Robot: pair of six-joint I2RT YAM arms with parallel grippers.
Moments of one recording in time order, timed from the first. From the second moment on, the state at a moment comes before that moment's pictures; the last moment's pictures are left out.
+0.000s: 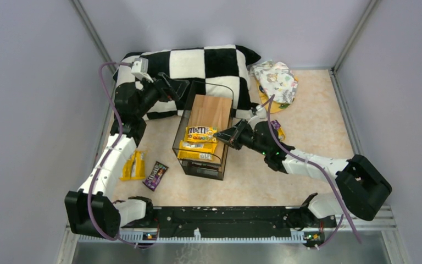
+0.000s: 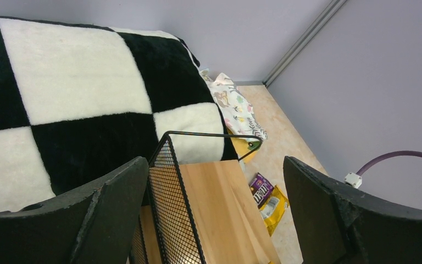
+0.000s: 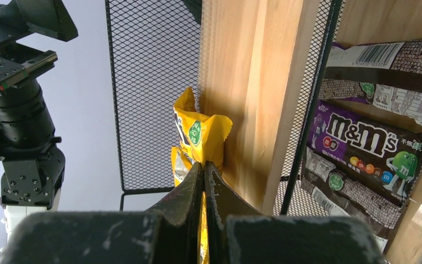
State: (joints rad) left arm -0.14 1.19 1.01 0.23 0.43 -0.53; right arm 0.78 1.35 0.63 0.53 -0.15 1.32
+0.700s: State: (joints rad) left arm -0.14 1.19 1.01 0.23 0.43 -0.53; right arm 0.80 1.35 0.63 0.54 -0.15 1.33
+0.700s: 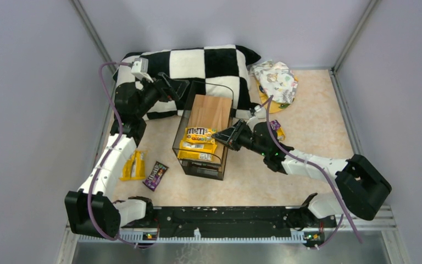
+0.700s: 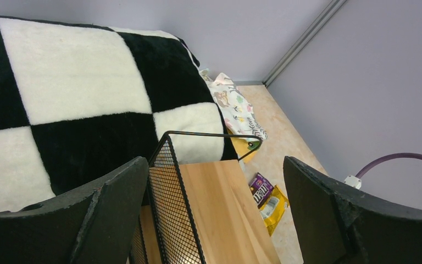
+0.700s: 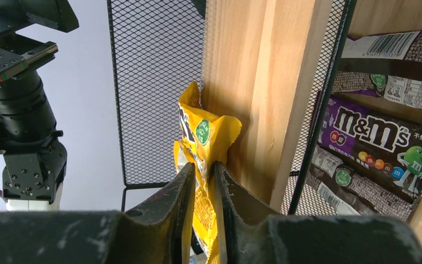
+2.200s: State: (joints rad) left arm -0.14 1.21 1.01 0.23 0.45 -0.53; right arm -0.15 1.66 0.74 0.09 -0.64 0.52
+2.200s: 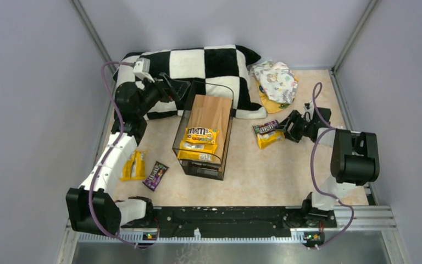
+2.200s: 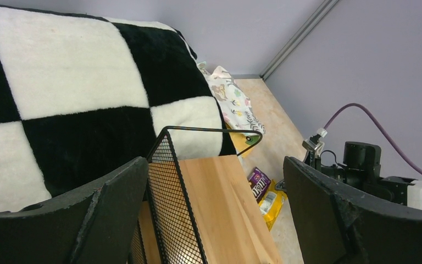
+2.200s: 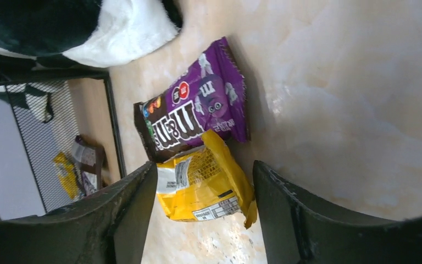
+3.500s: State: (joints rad) left arm -0.13 1.25 1.01 0.24 0.48 -0.57; right arm -0.11 1.47 0.42 0.38 -0.84 0.70
